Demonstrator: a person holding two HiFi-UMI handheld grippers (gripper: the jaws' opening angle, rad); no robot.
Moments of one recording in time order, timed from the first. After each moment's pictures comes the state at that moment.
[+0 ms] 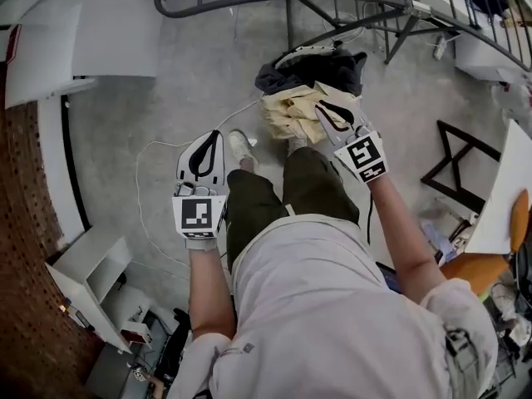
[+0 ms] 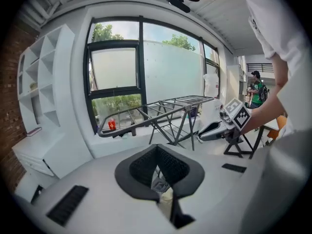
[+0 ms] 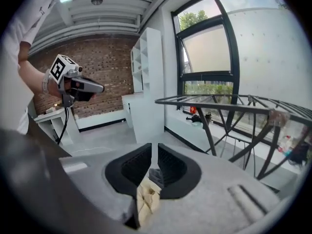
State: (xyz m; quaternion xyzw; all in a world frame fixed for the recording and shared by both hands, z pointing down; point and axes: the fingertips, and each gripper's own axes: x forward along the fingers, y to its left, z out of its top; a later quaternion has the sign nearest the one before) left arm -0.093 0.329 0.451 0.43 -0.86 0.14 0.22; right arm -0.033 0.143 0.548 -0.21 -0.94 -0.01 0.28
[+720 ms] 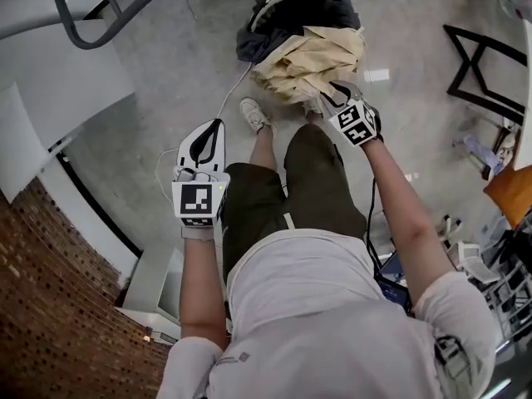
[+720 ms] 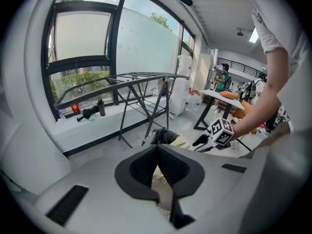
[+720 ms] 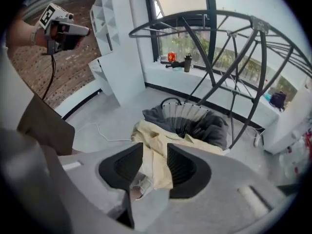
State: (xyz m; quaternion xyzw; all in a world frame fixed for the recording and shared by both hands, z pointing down) left arm -0.125 0.333 0.597 0.59 -0.72 0.20 0.31; right arm 0.046 0.179 0.810 -0.06 -0.87 0.04 0.49
